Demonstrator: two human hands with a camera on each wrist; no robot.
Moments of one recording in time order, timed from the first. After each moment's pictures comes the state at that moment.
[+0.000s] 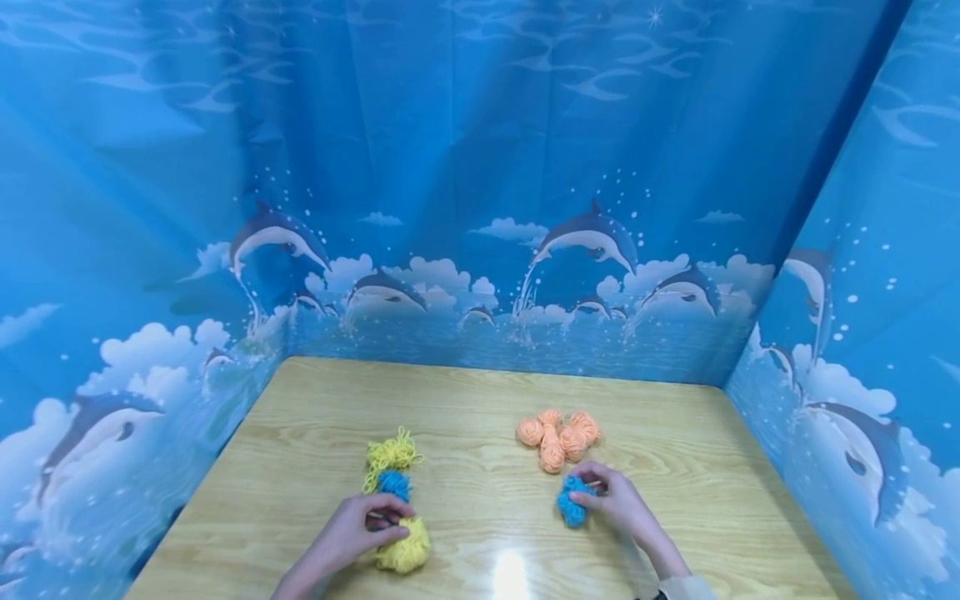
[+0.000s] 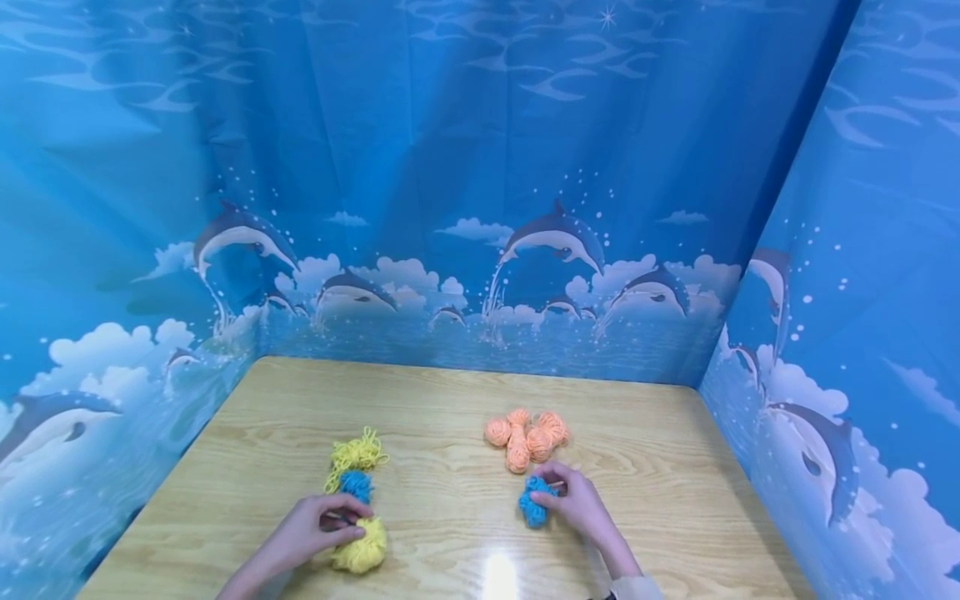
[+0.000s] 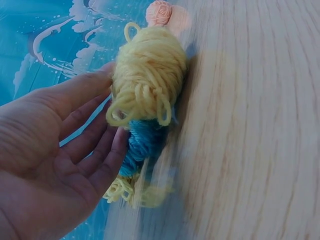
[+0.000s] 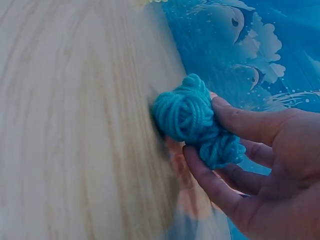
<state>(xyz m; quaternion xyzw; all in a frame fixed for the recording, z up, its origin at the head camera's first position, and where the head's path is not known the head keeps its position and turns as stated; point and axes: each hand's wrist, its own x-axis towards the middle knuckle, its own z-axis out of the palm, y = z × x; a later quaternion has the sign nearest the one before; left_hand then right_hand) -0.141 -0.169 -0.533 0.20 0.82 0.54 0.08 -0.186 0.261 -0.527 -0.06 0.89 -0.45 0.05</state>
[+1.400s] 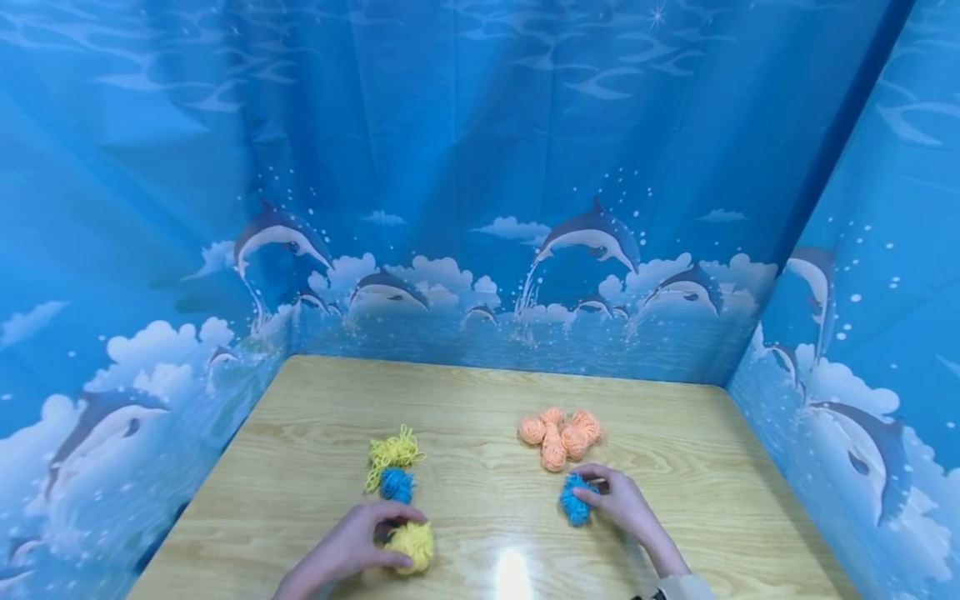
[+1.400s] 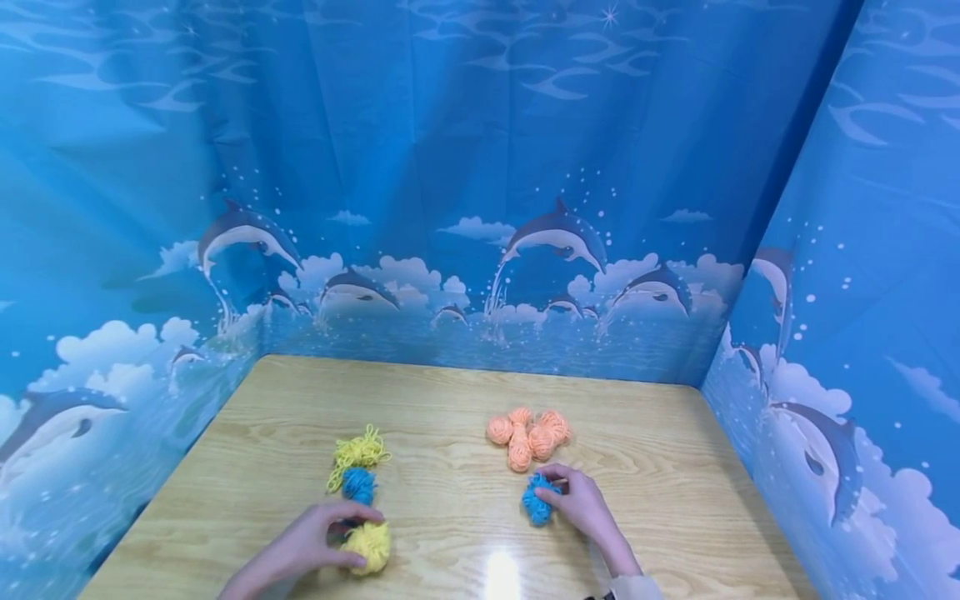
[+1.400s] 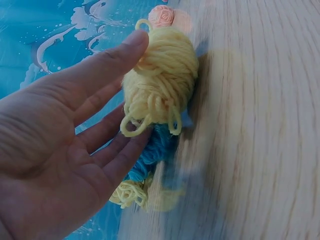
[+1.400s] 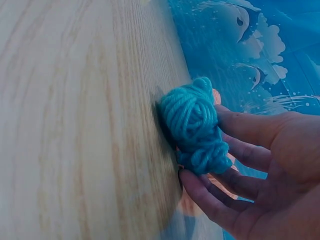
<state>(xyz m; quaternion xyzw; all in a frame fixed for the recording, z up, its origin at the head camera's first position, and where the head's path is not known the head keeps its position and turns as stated) -0.131 -0.169 -0.526 0.26 0.85 0.46 0.10 -0.187 0.258 -0.531 -0.02 0.91 -0.40 0.04</state>
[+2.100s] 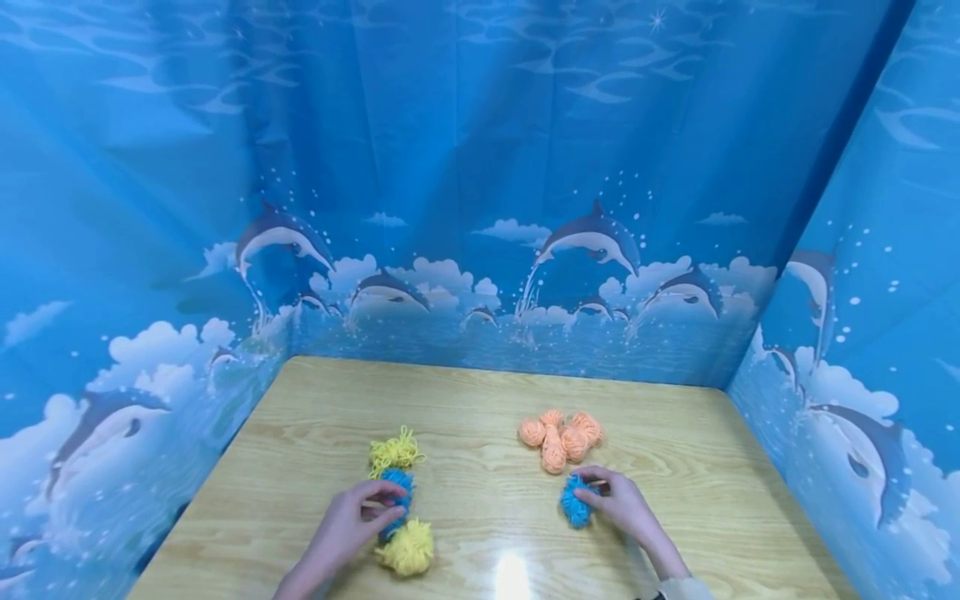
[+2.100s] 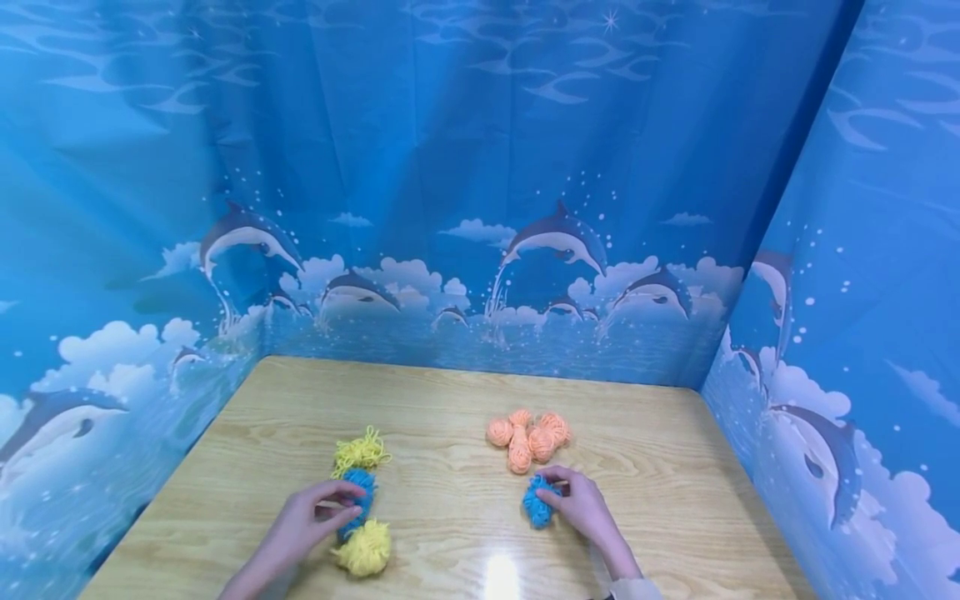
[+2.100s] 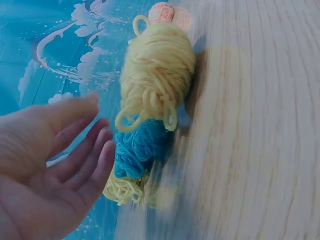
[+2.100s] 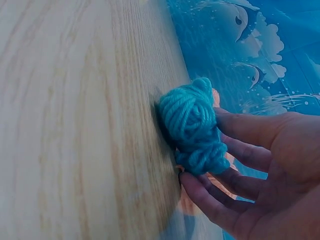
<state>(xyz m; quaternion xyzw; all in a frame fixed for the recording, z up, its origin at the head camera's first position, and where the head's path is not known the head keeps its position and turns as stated) -0.135 -0.164 -0.524 0.13 0.84 0.53 -0.01 -0.187 0.258 -0.531 0.00 0.91 -0.41 0.04</state>
